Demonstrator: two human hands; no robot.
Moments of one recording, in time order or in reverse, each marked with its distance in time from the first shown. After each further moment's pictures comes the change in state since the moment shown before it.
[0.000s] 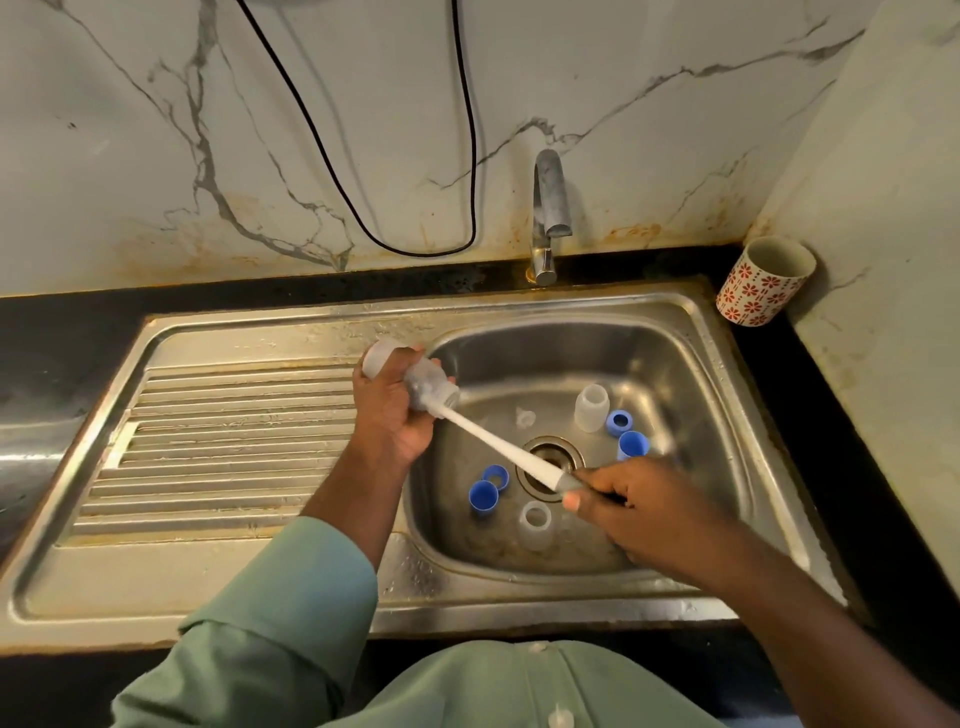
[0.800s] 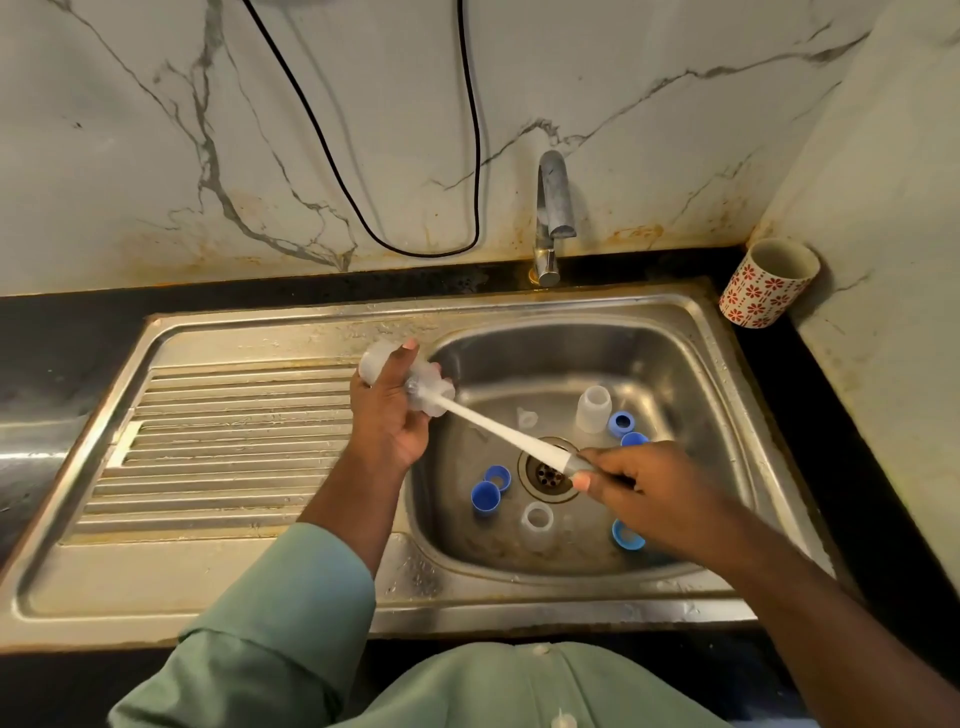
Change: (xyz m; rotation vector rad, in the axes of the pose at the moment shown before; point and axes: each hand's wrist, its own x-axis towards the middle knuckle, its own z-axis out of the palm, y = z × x) left_hand -0.013 0.001 0.008 0.018 0.155 0.019; right_hand 0.013 0.006 -0.002 -0.106 0.102 -0.070
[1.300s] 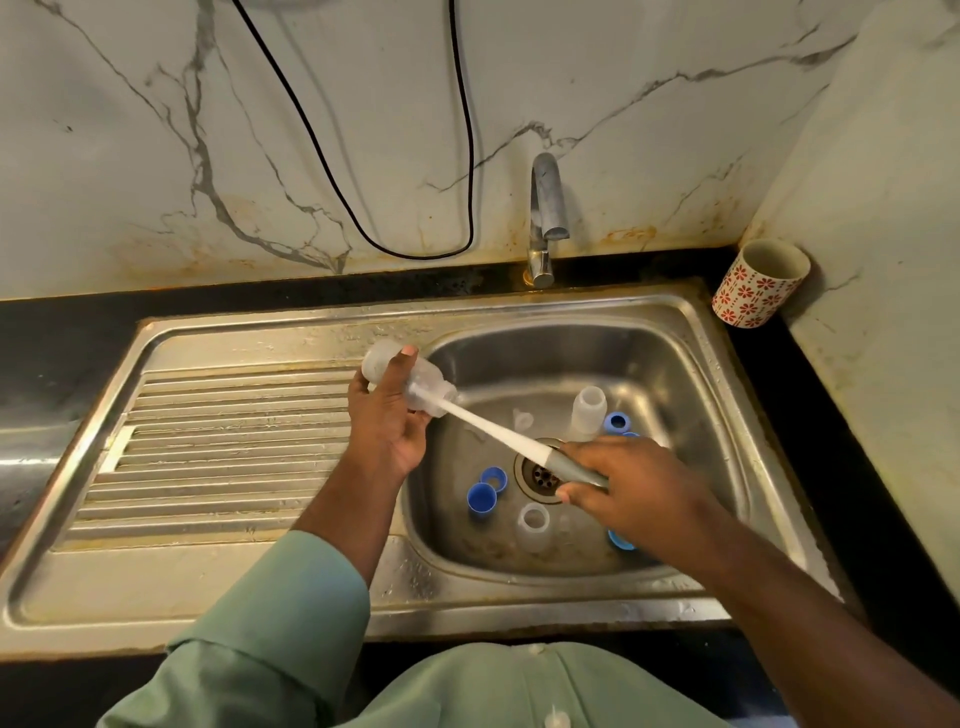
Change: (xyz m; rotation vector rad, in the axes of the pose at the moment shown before) left_hand -0.008 -0.002 0.002 0.033 0.083 -0.016; right_hand 0.006 -0.010 -0.001 -0.203 0.011 -0.098
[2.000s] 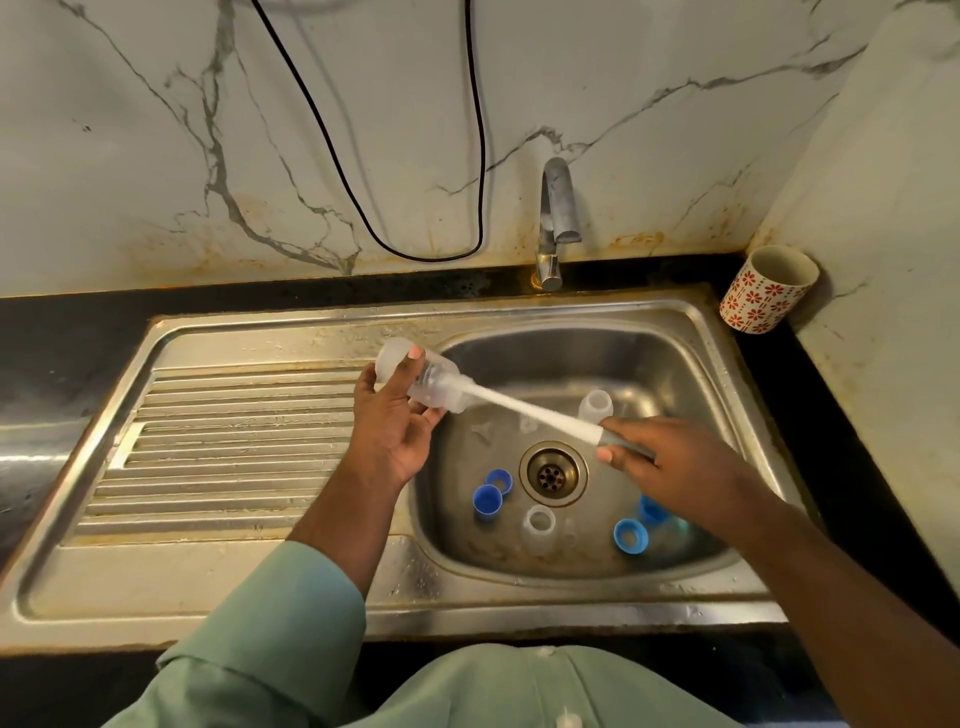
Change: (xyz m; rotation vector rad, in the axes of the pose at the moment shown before) left_hand -0.008 0.007 -0.003 -0.030 -0.057 -0.028; right_hand 0.003 0.017 -0.018 -0.041 0.053 0.050
